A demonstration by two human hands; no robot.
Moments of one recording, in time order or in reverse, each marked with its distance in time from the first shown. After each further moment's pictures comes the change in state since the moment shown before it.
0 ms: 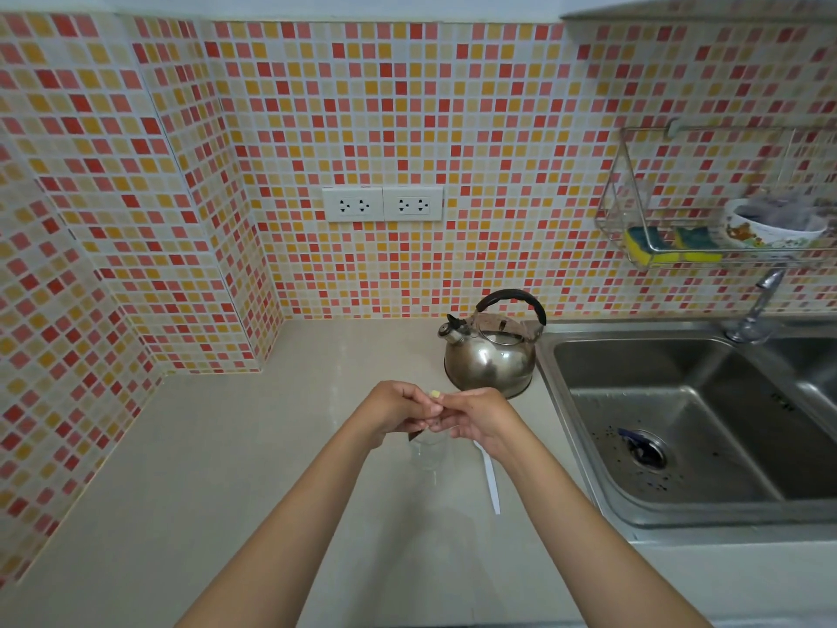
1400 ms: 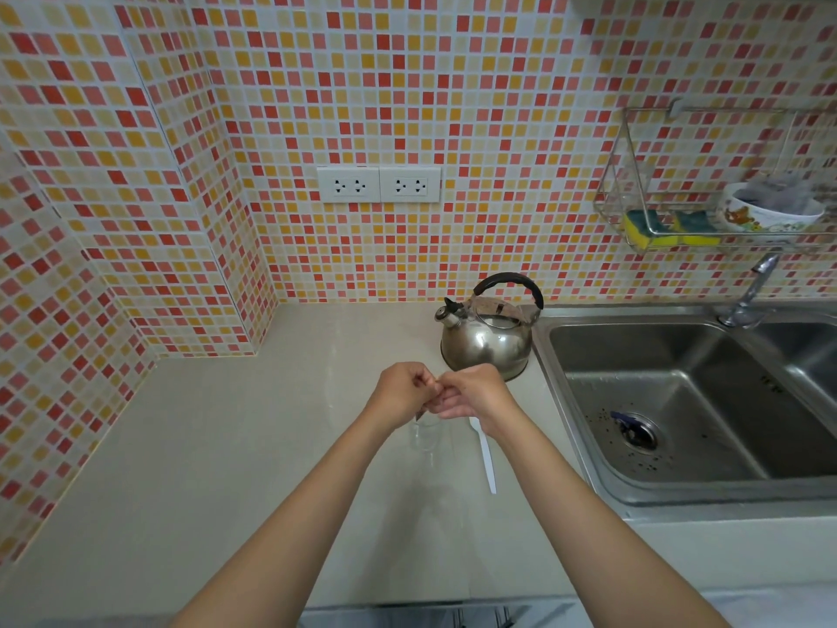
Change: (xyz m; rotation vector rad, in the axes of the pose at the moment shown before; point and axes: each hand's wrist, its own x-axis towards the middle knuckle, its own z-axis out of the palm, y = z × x) left_hand 0.010 -0.014 0.017 0.221 0.157 0.214; right_hand 0.002 -0.007 0.008 -0.105 0.173 0.044
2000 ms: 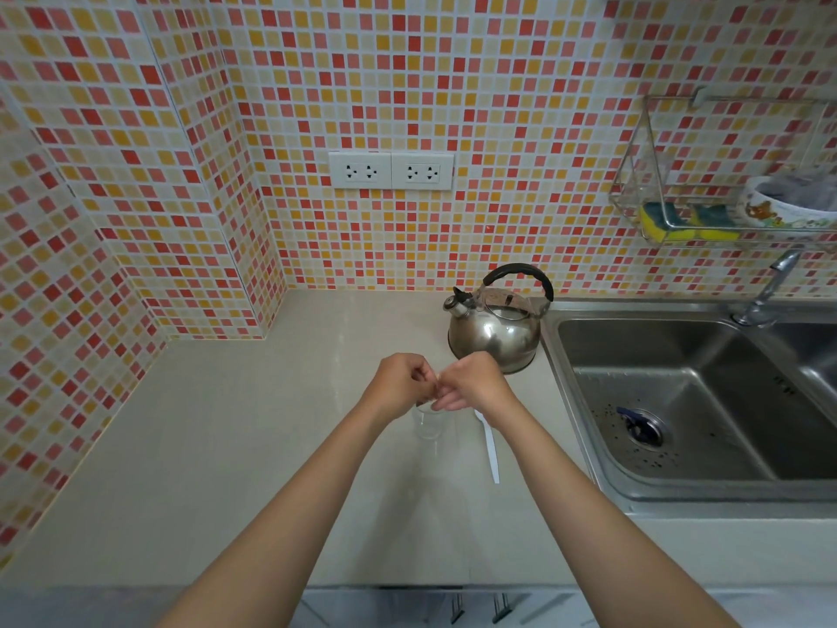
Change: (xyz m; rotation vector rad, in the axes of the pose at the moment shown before) left_hand -0.007 -0.006 -0.009 0.133 0.008 0.022; right_hand -0.002 -0.006 0.011 -0.316 -0.045 0.016
